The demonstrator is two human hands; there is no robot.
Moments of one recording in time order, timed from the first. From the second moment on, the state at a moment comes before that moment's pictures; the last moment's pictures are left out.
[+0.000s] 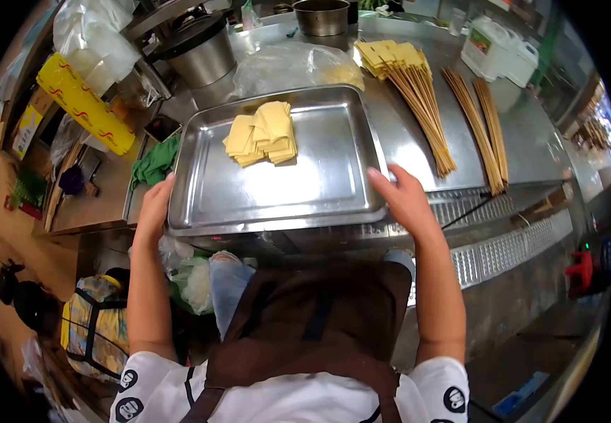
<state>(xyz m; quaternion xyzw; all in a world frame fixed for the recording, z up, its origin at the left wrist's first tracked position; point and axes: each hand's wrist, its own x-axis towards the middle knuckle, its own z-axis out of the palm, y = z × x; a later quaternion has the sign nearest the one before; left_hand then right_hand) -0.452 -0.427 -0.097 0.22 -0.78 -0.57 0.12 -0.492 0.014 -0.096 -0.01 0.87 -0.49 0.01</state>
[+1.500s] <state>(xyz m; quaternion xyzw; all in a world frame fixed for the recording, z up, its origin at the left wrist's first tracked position) -0.253 -0.357 -0.185 0.18 -0.87 -0.43 0.14 -0.328 0.097 -0.136 0.02 0.89 -0.45 0.12</state>
